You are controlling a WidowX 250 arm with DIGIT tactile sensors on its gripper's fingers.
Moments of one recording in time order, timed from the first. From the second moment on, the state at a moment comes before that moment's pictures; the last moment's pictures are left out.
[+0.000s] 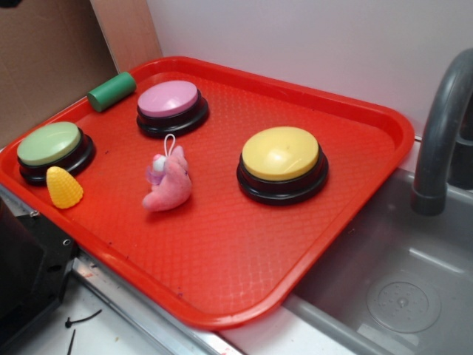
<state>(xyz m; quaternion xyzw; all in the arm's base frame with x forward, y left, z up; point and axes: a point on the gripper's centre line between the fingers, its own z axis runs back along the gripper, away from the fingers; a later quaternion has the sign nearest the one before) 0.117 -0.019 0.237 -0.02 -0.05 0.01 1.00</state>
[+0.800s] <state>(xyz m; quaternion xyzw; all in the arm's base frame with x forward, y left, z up) 0.131 -0.012 0.204 -0.03 -0.05 0.19 0.98</state>
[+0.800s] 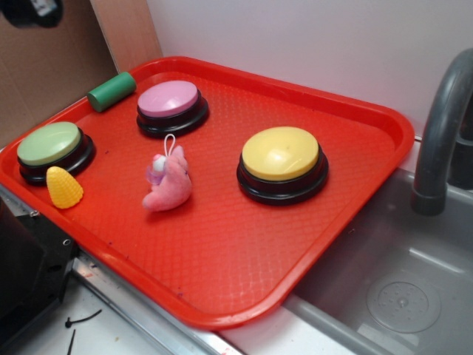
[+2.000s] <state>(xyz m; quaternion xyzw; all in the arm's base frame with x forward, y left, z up) 0.197 -0.034 0.048 -0.05 -0.06 0.51 0.86</state>
